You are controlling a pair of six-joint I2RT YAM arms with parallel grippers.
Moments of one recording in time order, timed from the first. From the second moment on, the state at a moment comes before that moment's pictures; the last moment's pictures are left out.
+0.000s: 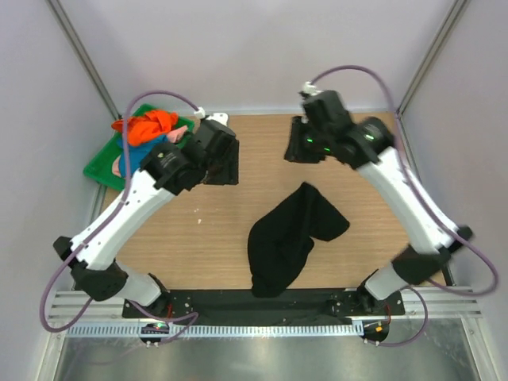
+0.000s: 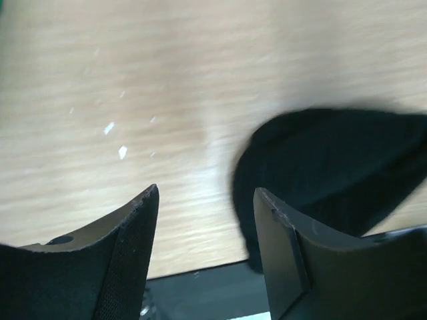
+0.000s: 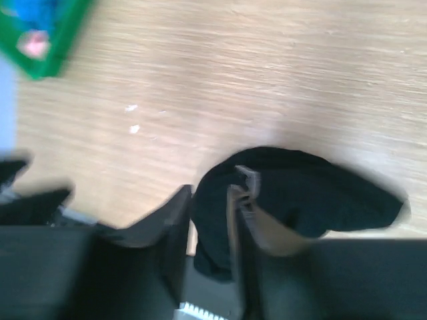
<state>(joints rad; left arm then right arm) -0.82 1.43 1.81 -1.18 -0.36 -0.58 0.67 1.48 1.95 -1.19 0.11 0.56</state>
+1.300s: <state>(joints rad) -1.22 1.62 0.89 -0.53 0.17 -0.93 0.98 1.18 0.71 -0.80 -0.07 0.87</state>
